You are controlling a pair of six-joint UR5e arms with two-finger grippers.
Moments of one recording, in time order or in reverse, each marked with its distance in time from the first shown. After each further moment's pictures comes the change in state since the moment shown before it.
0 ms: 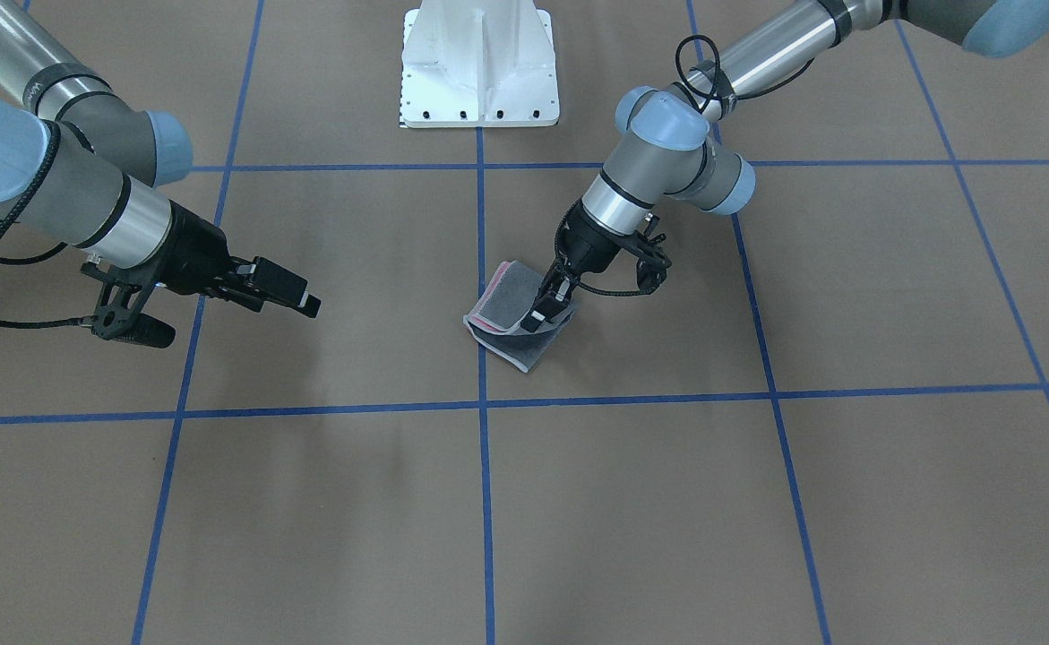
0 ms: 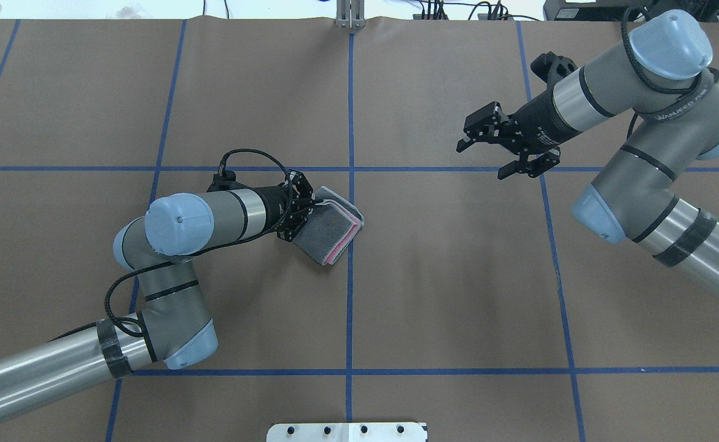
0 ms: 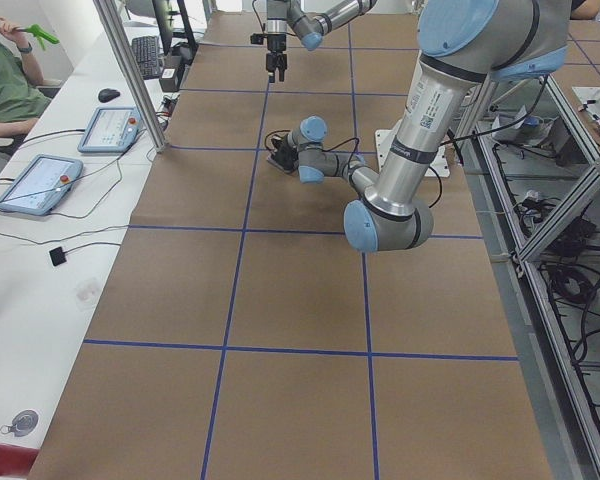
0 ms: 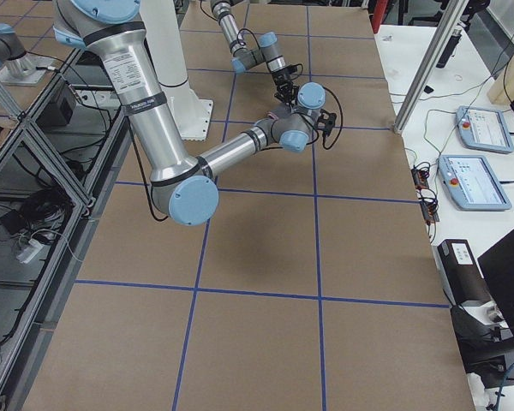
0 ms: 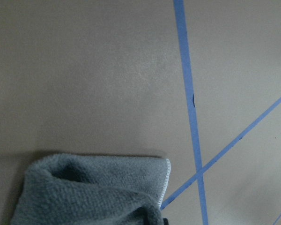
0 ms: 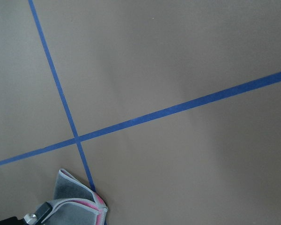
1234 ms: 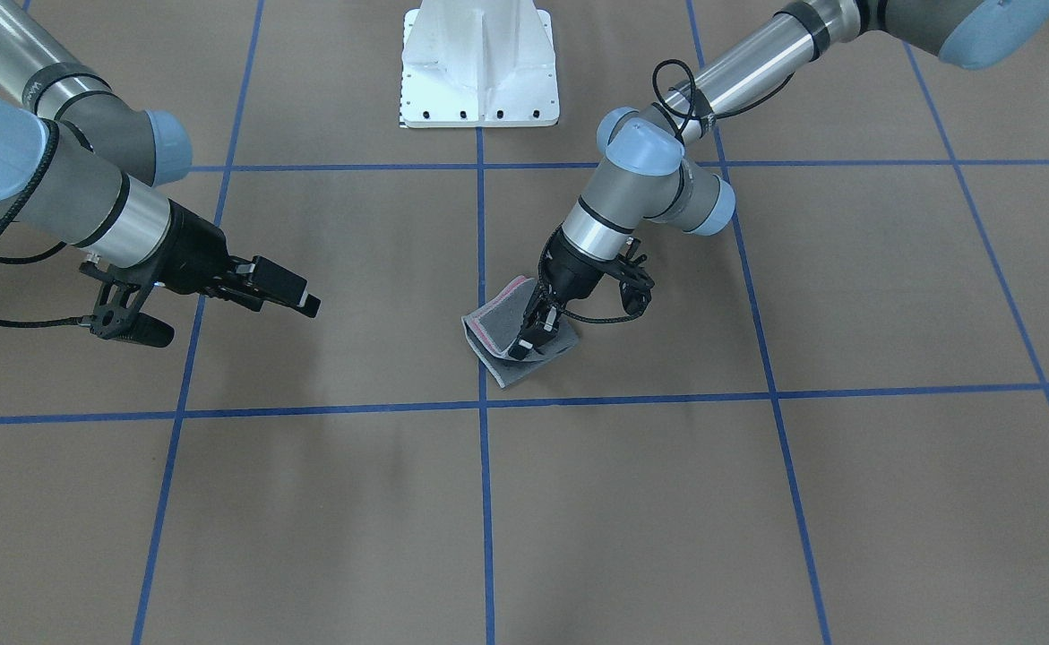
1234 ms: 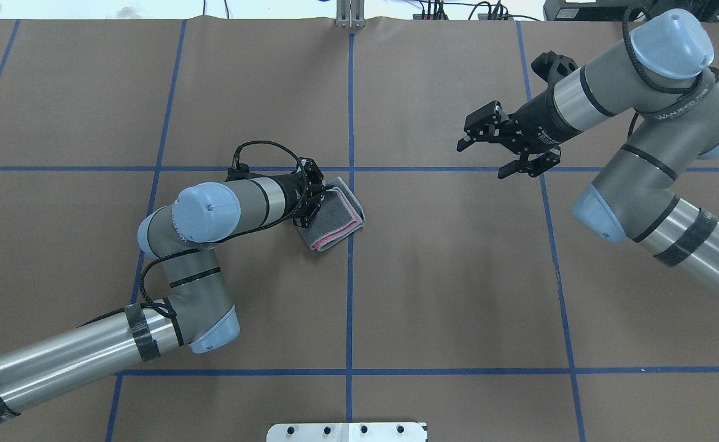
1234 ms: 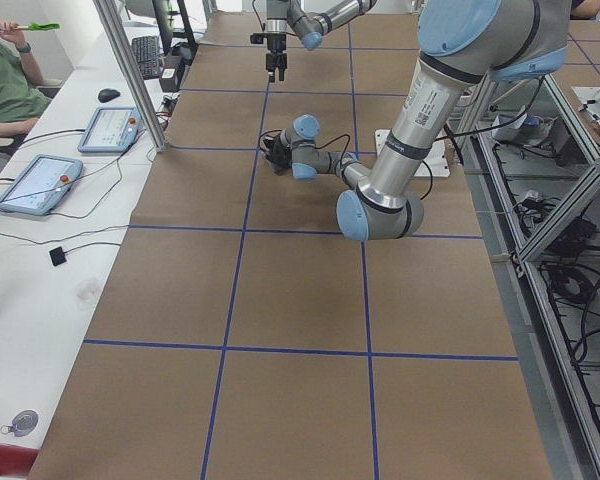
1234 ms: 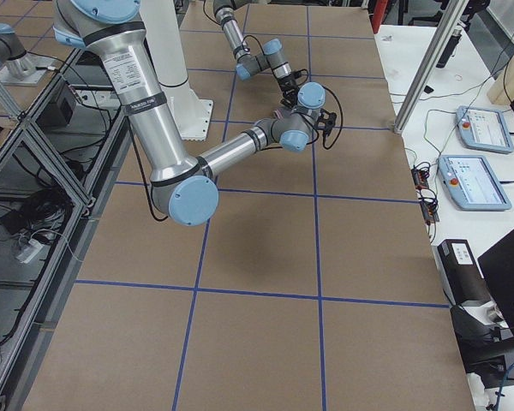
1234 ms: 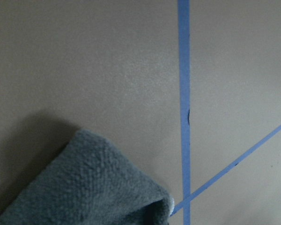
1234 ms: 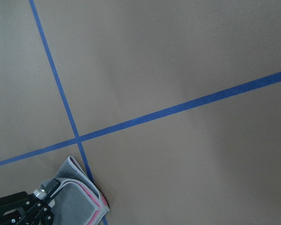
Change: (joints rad) left arm -0.010 -0.089 0.113 -0.006 0.035 -0.074; right arm 0.001 0.000 0.002 0.000 0.000 0.002
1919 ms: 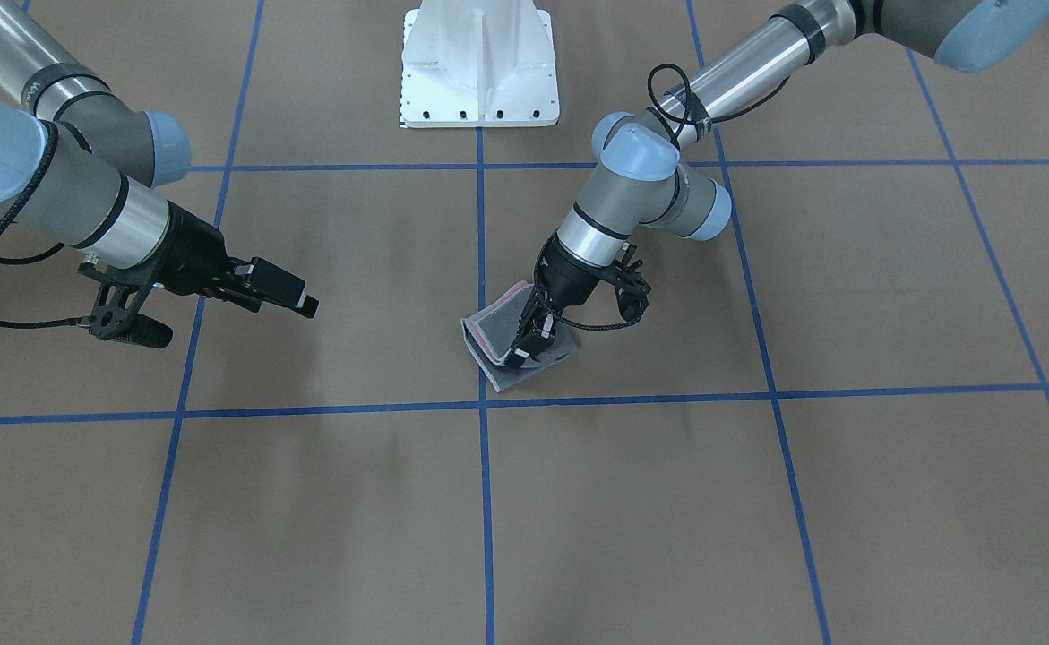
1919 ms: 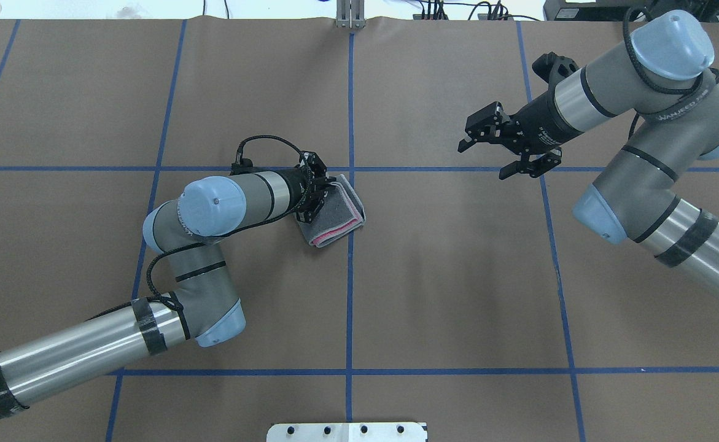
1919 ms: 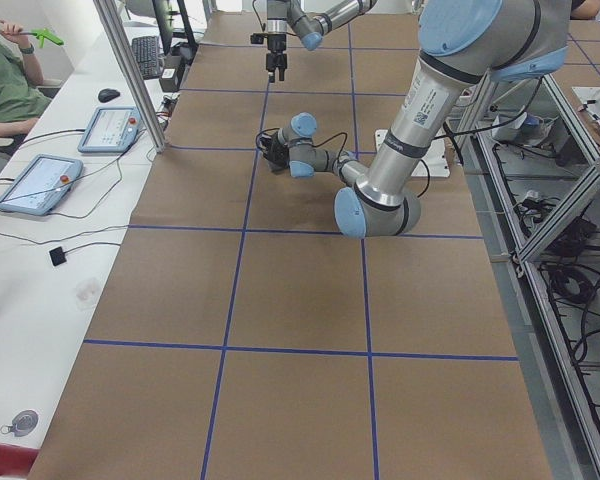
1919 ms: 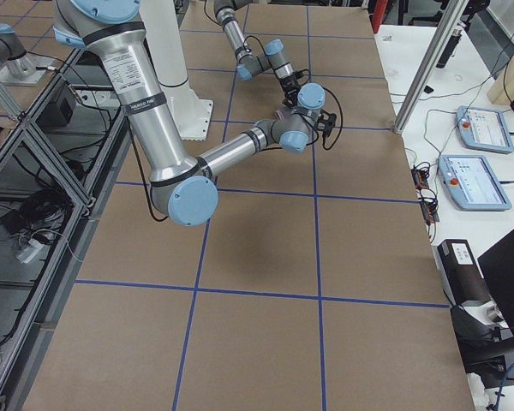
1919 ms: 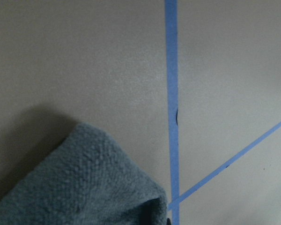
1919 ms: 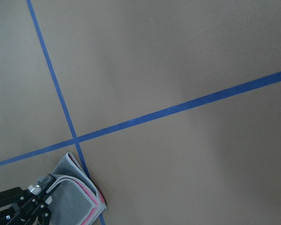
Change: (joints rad) left arm -0.009 -0.036 0.039 0.000 0.002 -0.012; right arm 0.000 -0.003 -0.001 0.000 0.000 -0.003
